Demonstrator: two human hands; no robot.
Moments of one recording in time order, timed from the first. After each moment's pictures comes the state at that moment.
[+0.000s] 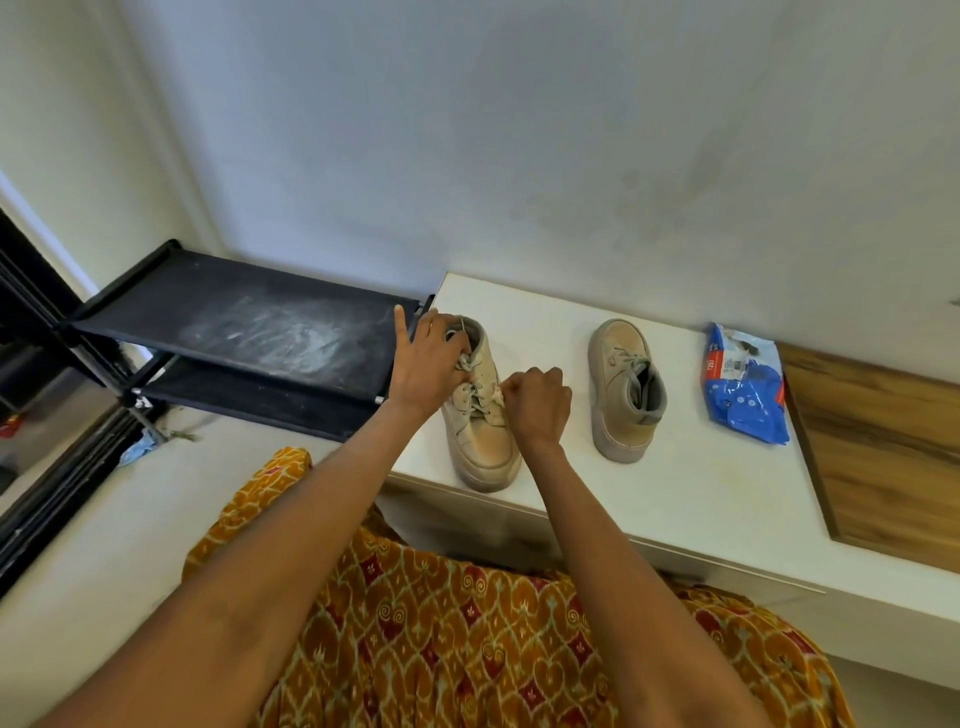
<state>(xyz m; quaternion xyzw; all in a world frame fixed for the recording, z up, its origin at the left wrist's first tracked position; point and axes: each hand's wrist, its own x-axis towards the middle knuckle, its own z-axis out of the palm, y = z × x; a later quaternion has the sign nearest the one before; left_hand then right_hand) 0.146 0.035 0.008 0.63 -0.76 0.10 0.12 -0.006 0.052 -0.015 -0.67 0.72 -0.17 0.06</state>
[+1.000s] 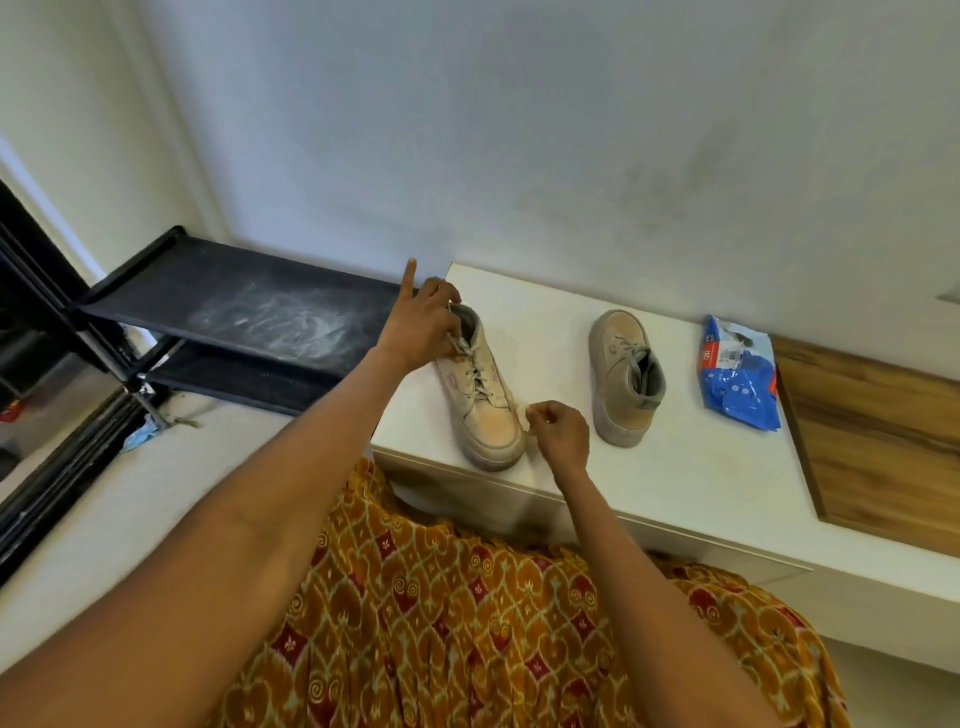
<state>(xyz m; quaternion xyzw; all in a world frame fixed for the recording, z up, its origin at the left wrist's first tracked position) 0.179 0.015 0.032 0.54 -0.83 0.12 0.04 -0.034 0.101 -0.036 -0.52 0.73 -0.31 0.31</state>
